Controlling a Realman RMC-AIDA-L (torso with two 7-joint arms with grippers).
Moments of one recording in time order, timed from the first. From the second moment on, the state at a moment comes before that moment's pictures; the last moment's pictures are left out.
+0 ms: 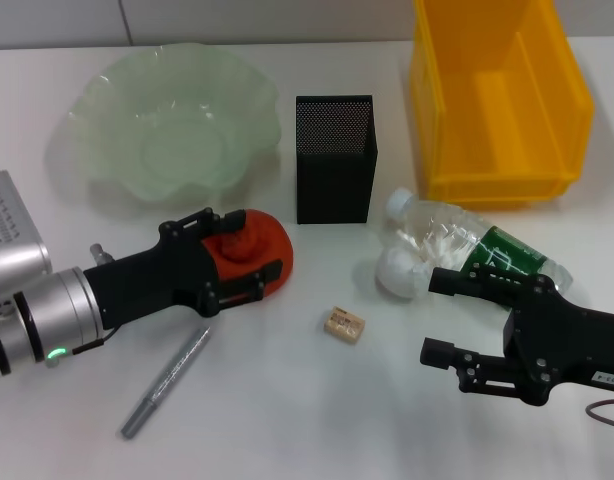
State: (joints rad) left arm -0.48 -2.08 0.84 0.26 1.68 1.34 -0.82; right arm 0.27 2.08 -0.98 -0.51 -1.61 -1.78 1.05
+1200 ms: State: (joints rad) left arm -0.48 -2.08 0.84 0.17 1.60 1.29 -0.68; right arm 0.31 2.08 -0.98 -0.49 -1.61 -1.78 1.05
